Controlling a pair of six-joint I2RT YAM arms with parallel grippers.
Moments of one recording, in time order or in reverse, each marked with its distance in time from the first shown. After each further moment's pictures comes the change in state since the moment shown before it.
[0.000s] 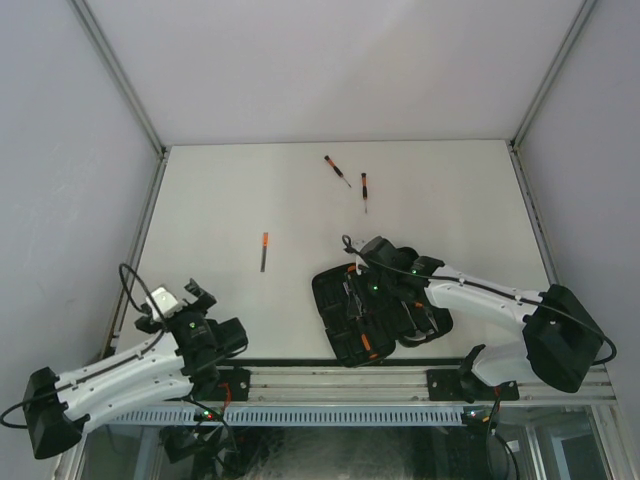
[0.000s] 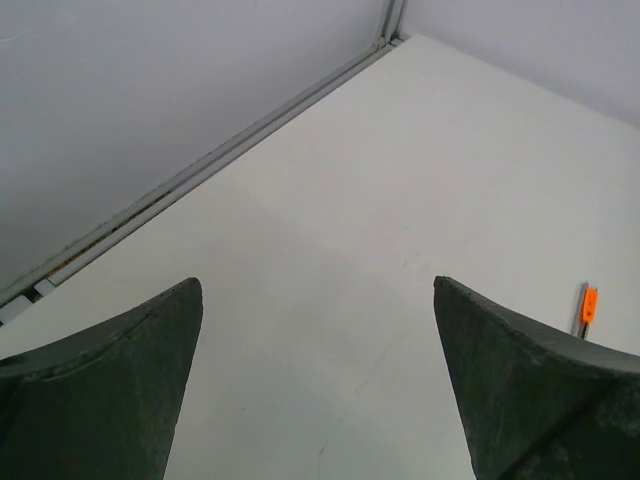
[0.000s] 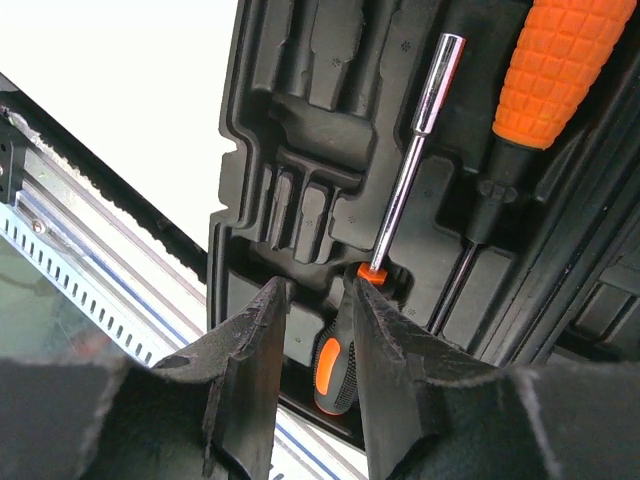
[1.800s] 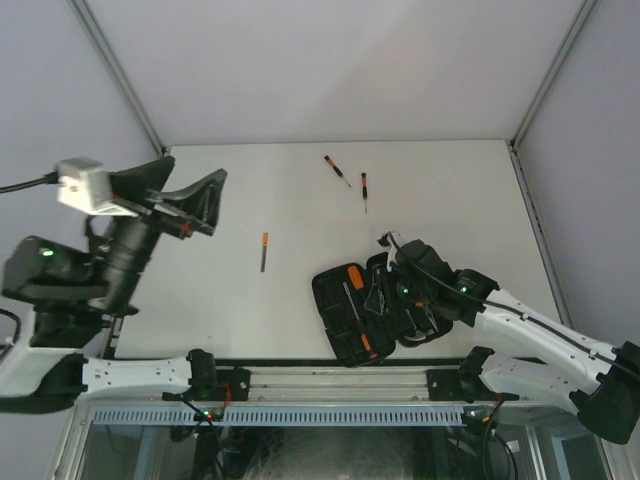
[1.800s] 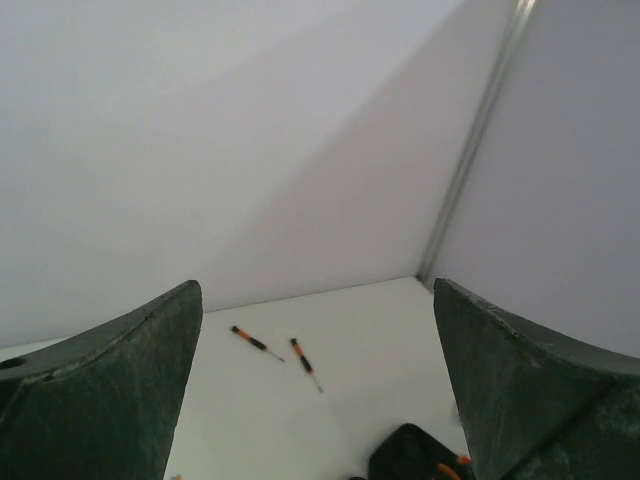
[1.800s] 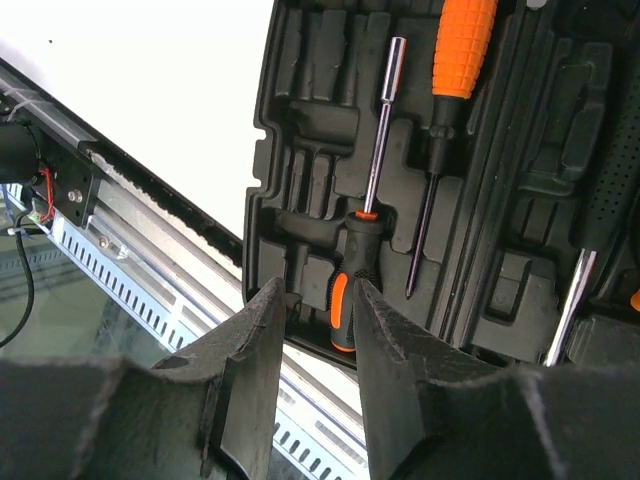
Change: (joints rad) left arm -0.428 0.151 1.147 1.320 0.666 2.205; right arm -0.019 -0.378 -0.038 -0.152 0.107 0.091
